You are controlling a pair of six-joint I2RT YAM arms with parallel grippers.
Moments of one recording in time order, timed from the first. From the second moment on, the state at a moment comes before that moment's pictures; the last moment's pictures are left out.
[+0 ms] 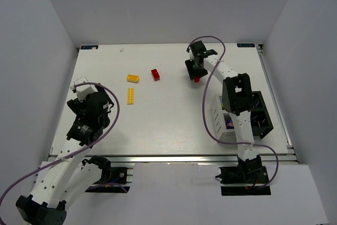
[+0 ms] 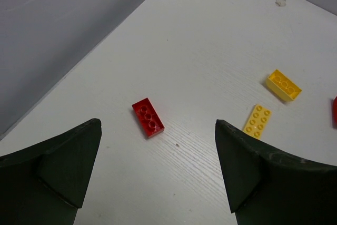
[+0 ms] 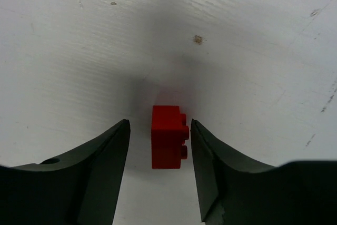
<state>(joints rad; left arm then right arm) -0.40 0.71 0.76 -0.50 -0.93 -0.46 0.39 2.39 2.08 -0.77 0.04 -0.01</state>
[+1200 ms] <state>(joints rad) 0.15 1.35 0.86 -0.58 -0.45 -0.67 -0.08 1.29 1.26 -0.74 -0.04 -0.27</state>
